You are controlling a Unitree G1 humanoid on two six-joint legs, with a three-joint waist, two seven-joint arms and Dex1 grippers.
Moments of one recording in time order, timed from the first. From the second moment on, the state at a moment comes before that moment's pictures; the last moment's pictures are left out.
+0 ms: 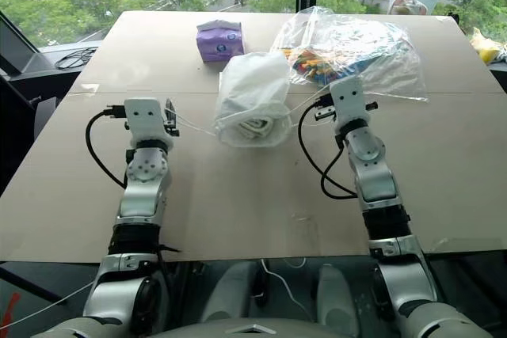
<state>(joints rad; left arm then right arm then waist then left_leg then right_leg) -0.45 0.32 0.18 0.23 0.08 0.04 0.12 -0.57 -0.19 0.01 0.14 -0.08 0.15 0.10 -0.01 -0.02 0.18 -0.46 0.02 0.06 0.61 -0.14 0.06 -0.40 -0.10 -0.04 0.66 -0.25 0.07</state>
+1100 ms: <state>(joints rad) -0.25 0.36 0.14 -0.06 0.02 0.27 -0.12 -0.59 -0.22 -0.02 0.21 -0.07 0.12 0.10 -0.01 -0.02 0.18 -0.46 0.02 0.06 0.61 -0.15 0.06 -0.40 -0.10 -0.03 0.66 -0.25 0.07</state>
